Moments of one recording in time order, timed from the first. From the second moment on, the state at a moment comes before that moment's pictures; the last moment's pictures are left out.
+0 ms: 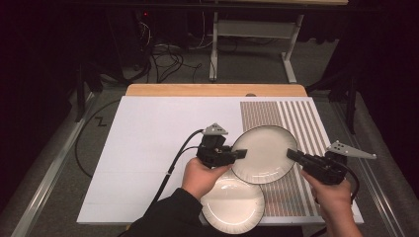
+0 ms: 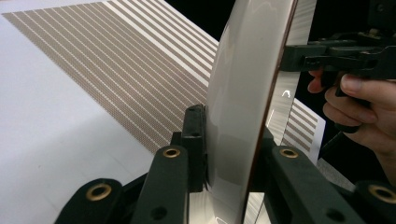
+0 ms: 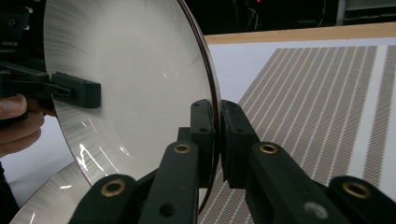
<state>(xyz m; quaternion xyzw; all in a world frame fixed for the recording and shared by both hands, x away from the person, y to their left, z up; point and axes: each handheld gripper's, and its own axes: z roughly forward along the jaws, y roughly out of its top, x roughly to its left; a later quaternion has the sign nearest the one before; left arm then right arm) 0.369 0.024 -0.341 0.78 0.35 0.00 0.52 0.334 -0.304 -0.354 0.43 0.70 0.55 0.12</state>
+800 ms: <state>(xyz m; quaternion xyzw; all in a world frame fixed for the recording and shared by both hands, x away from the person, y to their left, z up) 0.420 -0.046 -0.347 0.81 0.35 -0.03 0.46 0.341 -0.353 -0.363 0.49 0.68 0.52 0.18</state>
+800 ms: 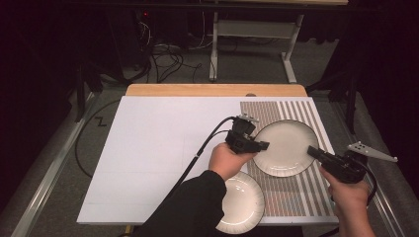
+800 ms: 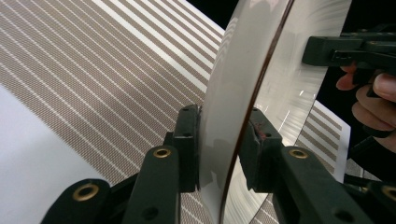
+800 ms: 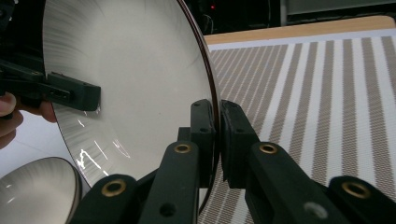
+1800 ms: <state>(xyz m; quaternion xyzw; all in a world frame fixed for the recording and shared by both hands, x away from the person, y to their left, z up) 0.447 -0.085 -0.387 0.83 0.36 -0.05 0.42 0.350 -0.374 -0.390 0.52 0.68 0.47 0.20</state>
